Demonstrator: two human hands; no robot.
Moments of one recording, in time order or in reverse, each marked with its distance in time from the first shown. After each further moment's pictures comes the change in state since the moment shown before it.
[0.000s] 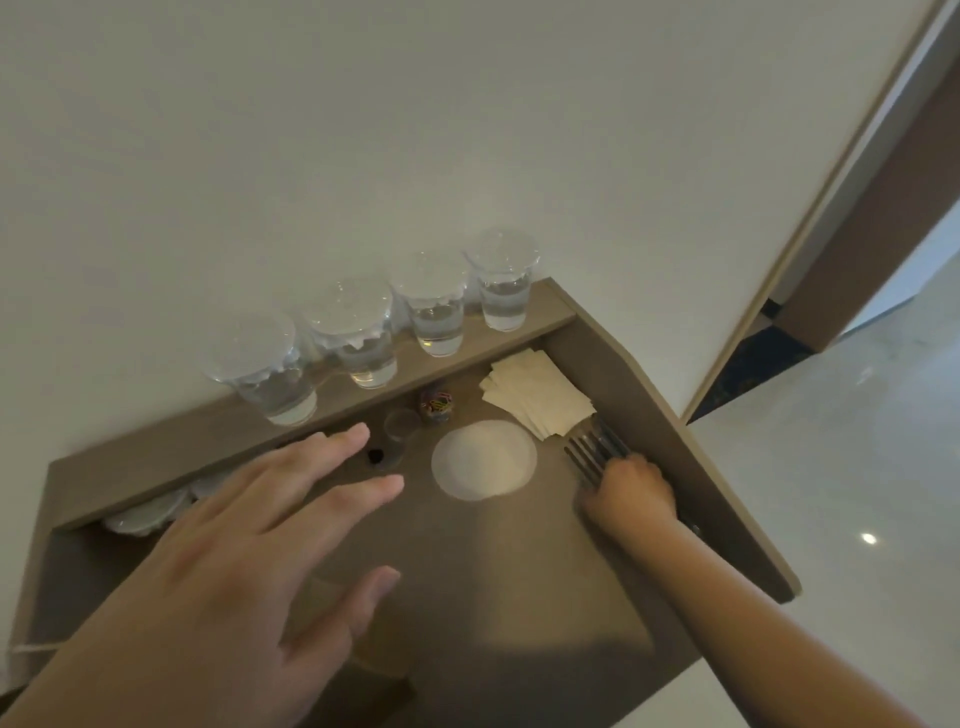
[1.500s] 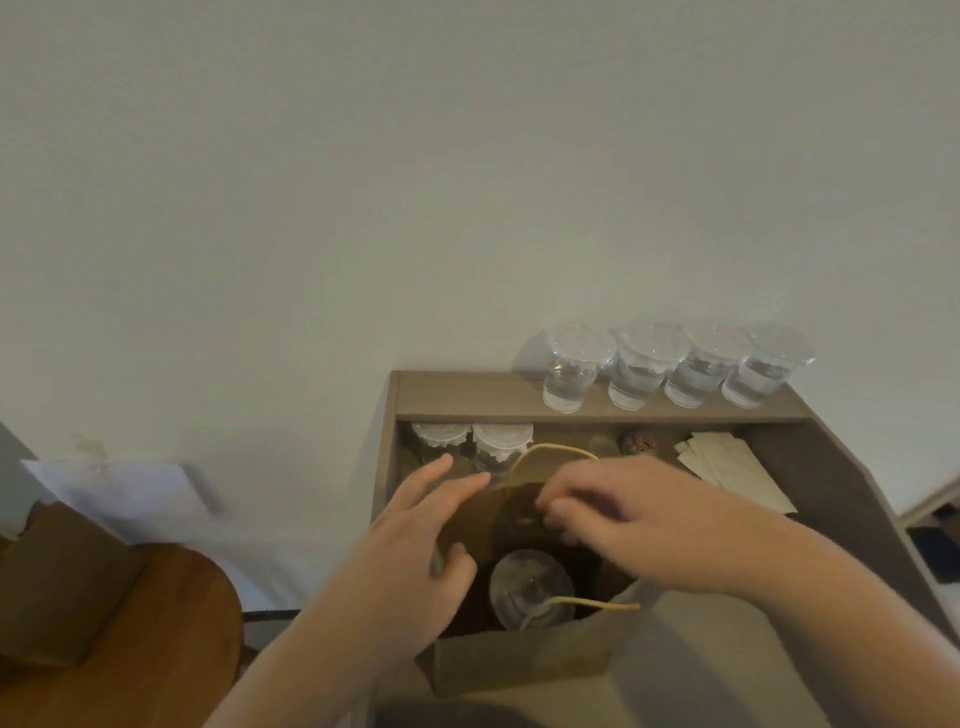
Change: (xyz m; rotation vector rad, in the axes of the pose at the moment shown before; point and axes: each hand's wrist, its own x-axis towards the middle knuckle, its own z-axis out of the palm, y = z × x) left_hand -0.191 -0.114 -0.003 -0.398 0.057 -0.549; right_hand -0.276 -0.266 -0.158 0.076 -0.264 -1.018
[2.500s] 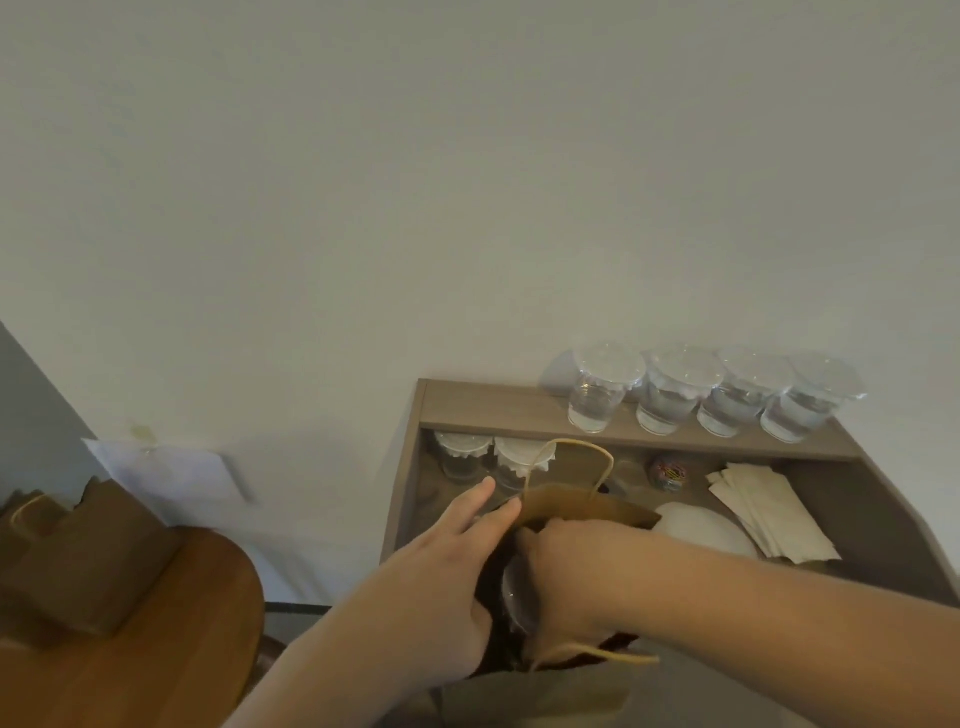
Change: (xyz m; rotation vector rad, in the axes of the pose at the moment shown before) left_hand 0.000 0.023 0.002 0.127 -0.235 0.001; right_hand 0.058 -0.016 0.049 -0.621 -0.490 0.100
